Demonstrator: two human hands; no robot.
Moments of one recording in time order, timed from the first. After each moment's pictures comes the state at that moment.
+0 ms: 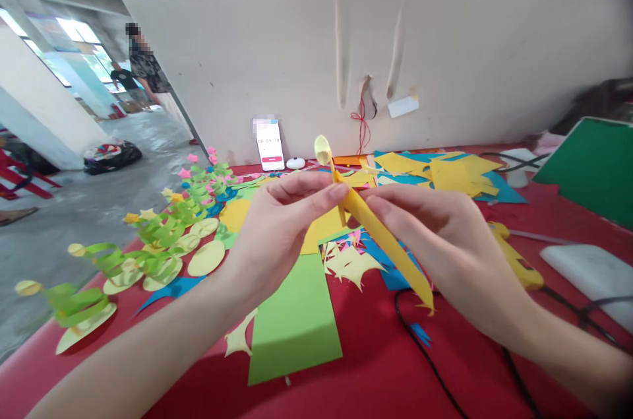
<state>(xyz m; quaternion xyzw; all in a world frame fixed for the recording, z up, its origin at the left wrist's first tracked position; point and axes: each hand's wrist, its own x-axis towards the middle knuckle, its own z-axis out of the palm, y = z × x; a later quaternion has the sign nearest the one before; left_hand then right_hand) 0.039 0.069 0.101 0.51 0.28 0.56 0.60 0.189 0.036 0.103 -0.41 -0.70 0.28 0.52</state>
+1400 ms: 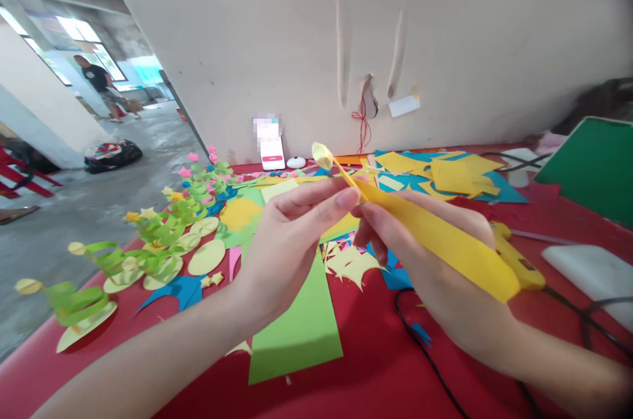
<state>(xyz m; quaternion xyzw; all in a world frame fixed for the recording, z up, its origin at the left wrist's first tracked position) 0.046 0.056 0.097 0.52 0.24 0.53 0.62 0.179 0.029 0.090 -0.40 -0.66 0.23 0.59</state>
